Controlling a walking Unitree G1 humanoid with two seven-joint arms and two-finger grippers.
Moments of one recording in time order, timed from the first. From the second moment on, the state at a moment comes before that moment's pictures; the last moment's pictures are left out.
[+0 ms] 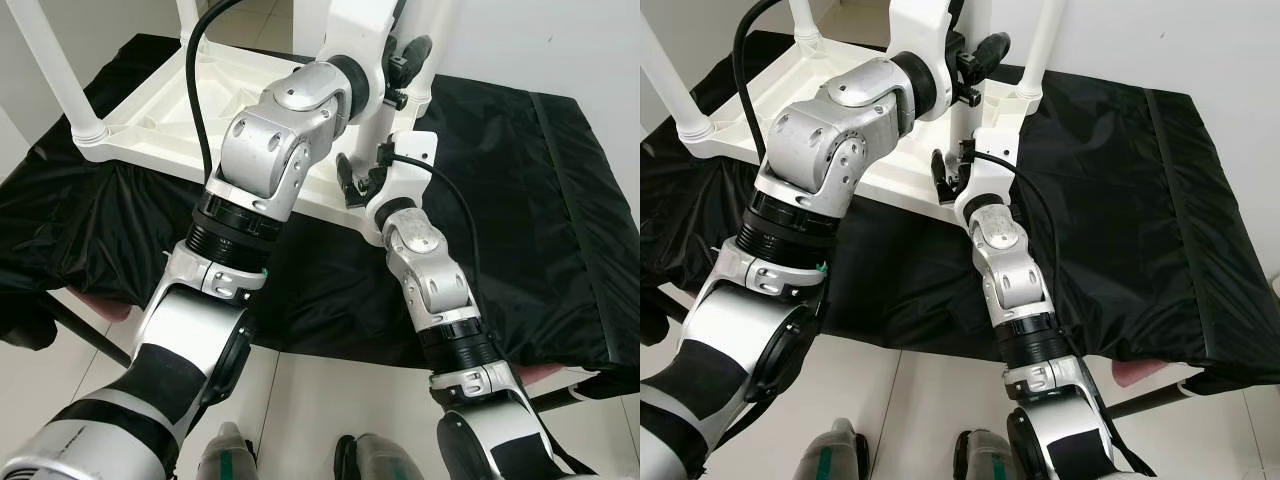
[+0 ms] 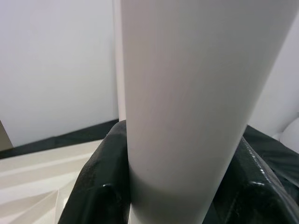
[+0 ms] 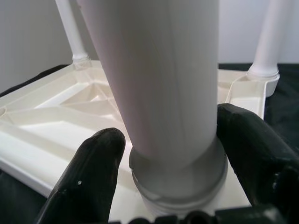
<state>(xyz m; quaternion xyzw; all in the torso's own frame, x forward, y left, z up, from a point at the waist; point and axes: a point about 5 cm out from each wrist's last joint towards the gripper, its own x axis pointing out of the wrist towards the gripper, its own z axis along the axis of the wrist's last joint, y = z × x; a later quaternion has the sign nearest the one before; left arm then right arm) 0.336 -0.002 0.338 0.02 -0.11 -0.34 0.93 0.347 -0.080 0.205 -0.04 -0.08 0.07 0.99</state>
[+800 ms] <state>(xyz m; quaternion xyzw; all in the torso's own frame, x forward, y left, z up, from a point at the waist) 0.332 -0.008 0.338 0.02 -0.11 -0.35 0.93 0.353 -0.085 0.220 -0.05 -0.12 0.05 0.99</state>
